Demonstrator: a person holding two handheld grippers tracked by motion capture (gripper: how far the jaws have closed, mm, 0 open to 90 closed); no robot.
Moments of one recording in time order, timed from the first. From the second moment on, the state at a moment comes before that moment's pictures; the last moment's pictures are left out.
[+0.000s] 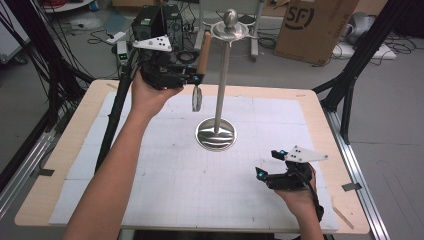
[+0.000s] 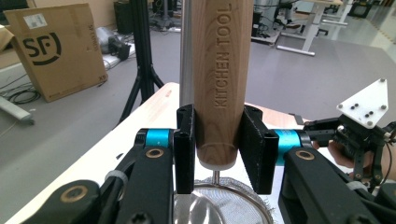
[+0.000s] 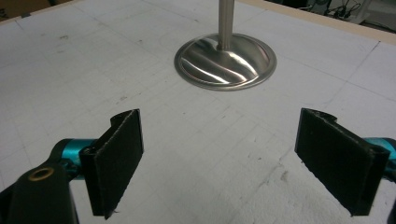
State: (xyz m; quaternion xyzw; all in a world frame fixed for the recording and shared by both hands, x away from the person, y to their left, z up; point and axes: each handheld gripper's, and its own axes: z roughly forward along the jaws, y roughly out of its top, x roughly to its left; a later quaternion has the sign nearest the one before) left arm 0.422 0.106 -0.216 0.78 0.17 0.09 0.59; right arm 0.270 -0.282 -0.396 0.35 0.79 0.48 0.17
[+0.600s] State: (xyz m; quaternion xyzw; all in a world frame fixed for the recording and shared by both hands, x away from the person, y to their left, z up) left arm 0.430 0.113 -0.222 0.78 0.20 0.05 0.60; right arm 0.270 -0.281 -0.396 0.34 0.79 0.48 0.17
